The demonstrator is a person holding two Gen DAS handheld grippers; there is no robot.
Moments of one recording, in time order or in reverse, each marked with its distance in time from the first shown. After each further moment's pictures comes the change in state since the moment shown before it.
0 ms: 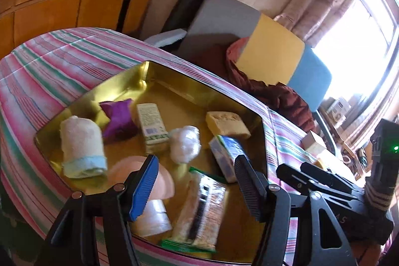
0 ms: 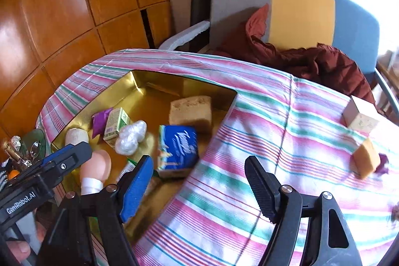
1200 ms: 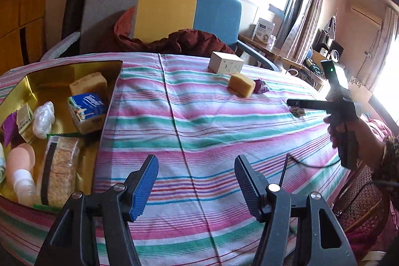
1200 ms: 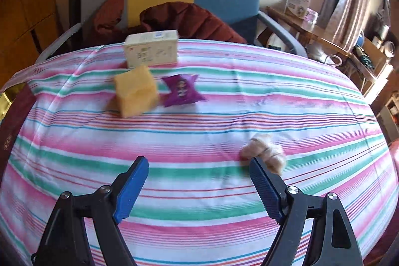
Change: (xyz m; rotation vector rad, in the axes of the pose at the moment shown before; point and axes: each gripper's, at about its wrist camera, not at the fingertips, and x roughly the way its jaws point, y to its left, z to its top) left arm 0.000 -0.142 -0.103 0.484 0.156 -0.286; right arm -0.086 -0.318 -0.100 0.287 0.040 -0.465
